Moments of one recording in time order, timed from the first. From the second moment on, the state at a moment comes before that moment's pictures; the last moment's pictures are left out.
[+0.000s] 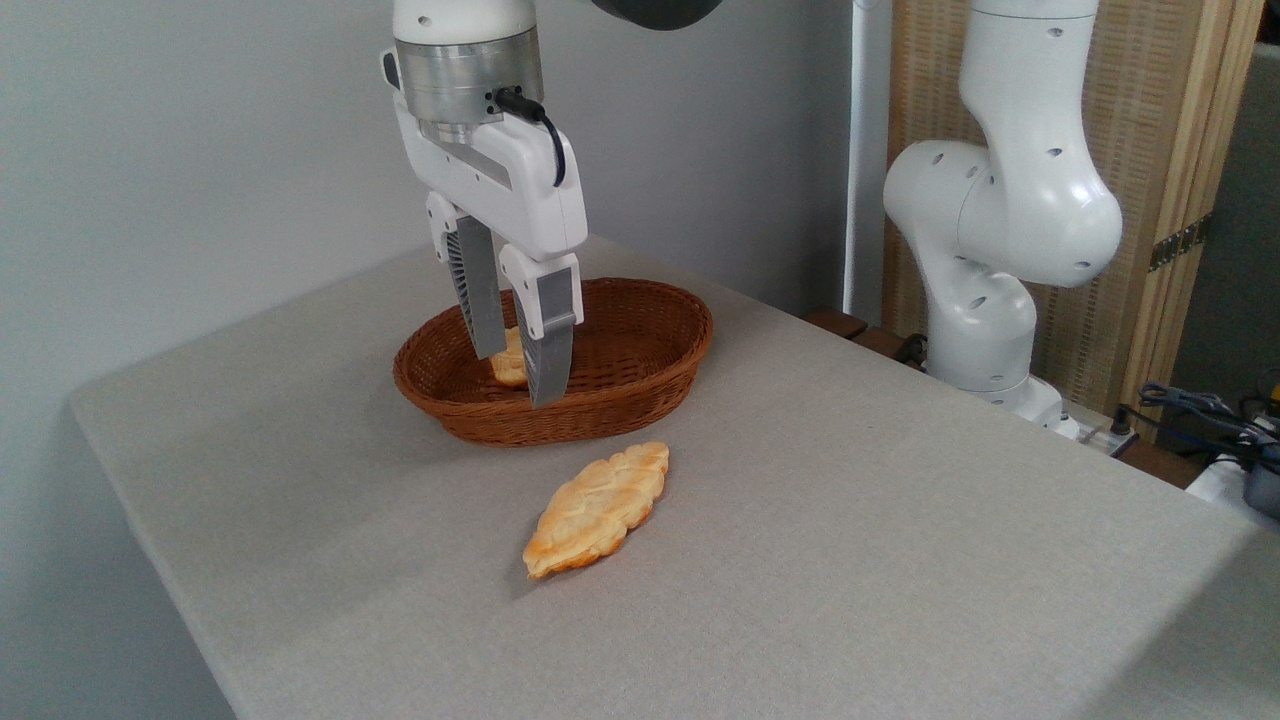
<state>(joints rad) -0.08 -0.12 -0.02 -1.84 -0.04 1.79 0.77</state>
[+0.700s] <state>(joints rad) -0.08 -0.12 -0.02 -1.85 -0.04 1.72 0.77</state>
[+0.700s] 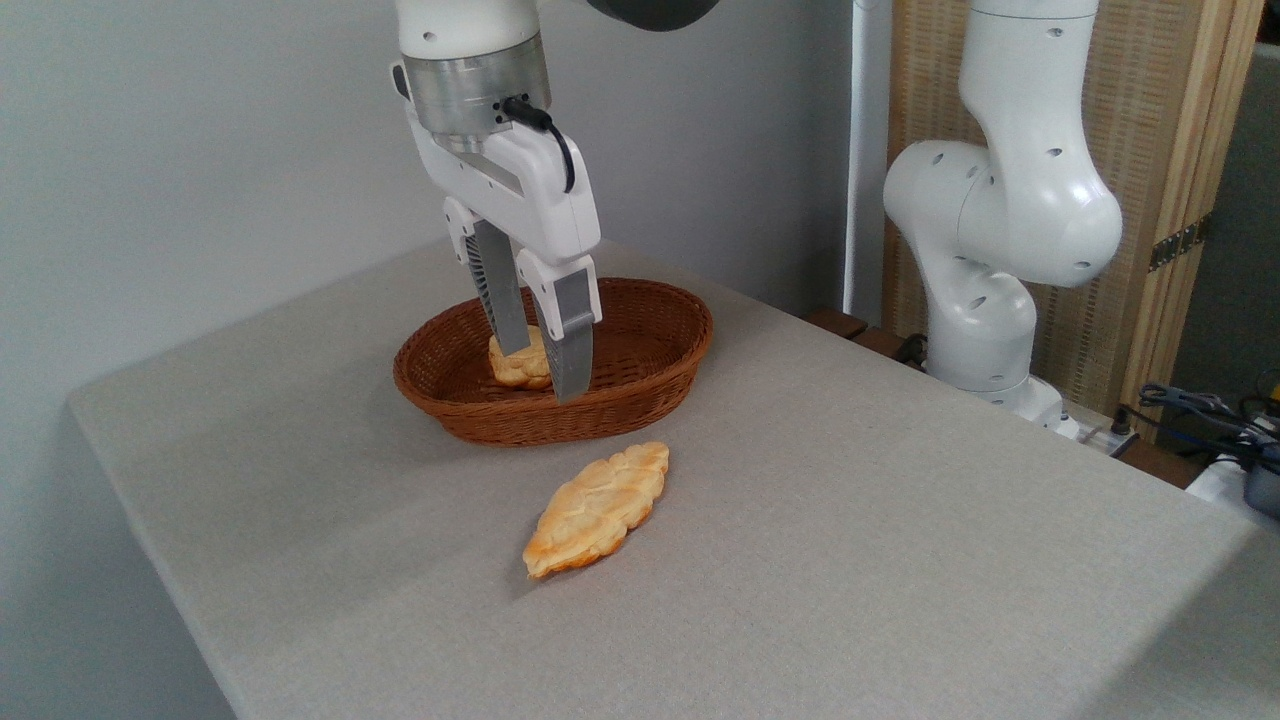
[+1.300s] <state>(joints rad) -0.08 -0.09 -0.02 -2.07 -0.04 1.94 0.77</state>
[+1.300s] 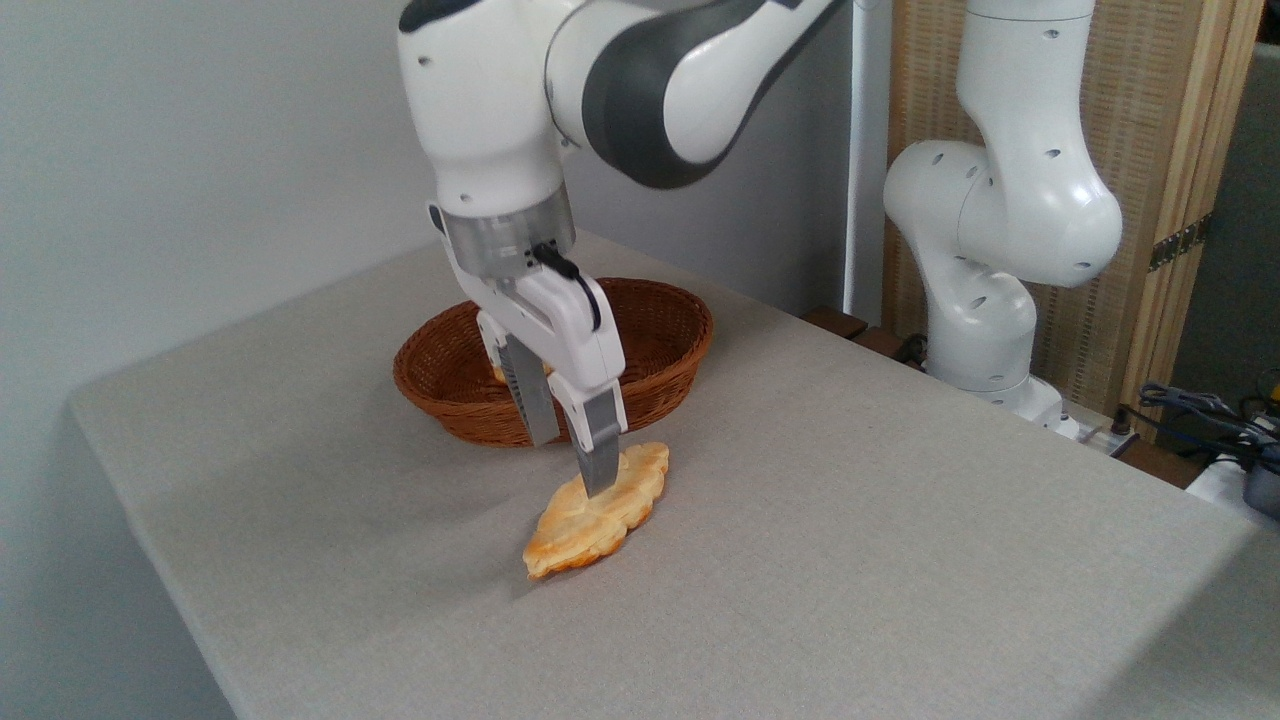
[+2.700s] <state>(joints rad) -0.08 -0.02 -0.02 -2.13 -0.04 2.02 0.68</state>
